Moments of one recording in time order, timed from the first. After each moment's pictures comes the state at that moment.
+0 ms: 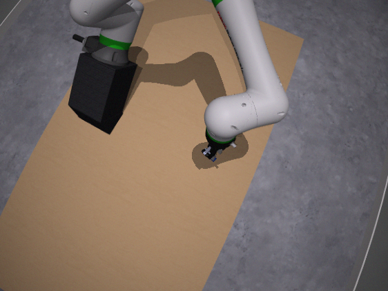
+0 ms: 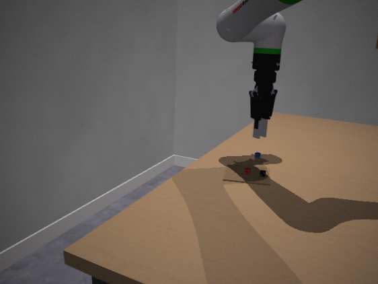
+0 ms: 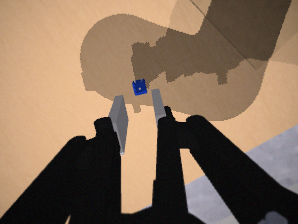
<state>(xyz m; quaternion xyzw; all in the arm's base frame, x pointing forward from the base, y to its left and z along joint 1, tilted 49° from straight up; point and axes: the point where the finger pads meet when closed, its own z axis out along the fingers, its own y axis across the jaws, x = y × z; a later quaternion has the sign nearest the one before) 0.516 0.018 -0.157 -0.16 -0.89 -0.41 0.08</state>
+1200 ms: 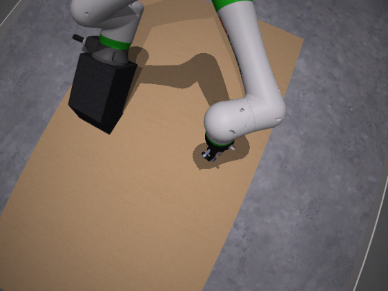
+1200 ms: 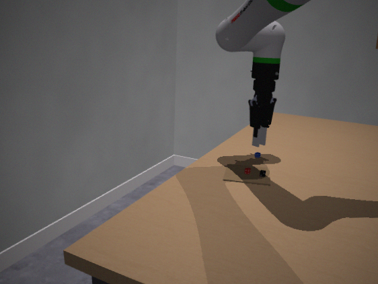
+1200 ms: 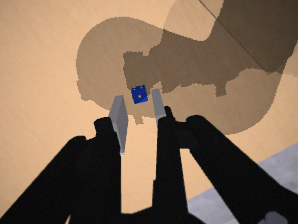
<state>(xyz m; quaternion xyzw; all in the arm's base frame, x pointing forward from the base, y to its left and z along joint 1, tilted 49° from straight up) 0.515 0.042 -0.177 -0.16 -0.89 -0.41 0.08</state>
